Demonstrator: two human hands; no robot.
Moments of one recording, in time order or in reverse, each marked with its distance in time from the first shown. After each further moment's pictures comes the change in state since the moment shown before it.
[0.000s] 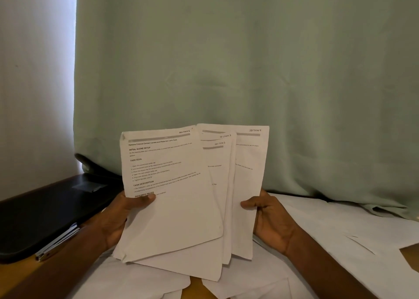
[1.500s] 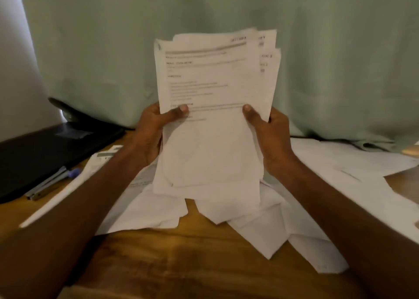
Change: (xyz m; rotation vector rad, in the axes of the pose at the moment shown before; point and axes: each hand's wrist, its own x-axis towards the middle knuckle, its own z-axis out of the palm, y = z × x) left_hand 0.035 -0.007 0.083 0.159 -0.164 0.268; right_hand -0.004 -0.006 0.014 -0.376 0.203 -0.643
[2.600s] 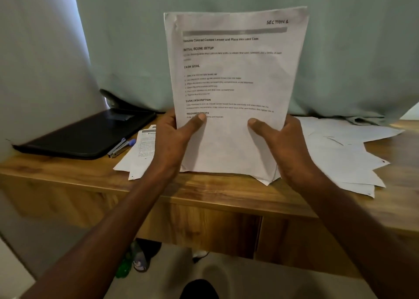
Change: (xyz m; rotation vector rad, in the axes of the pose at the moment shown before) left_hand -0.166 0.064 0.035 0.271 0.221 0.155; right_hand -0.146 -0.094 -0.006 -0.137 -0.110 0.094
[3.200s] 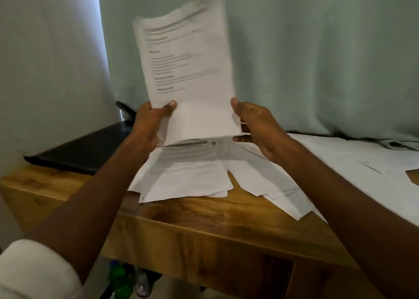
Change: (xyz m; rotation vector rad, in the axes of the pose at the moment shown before) left_hand 0.122 -0.014 -0.082 -0.076 0.172 -0.265; right_hand 0.111 0.011 0.081 0.013 -0.279 0.195
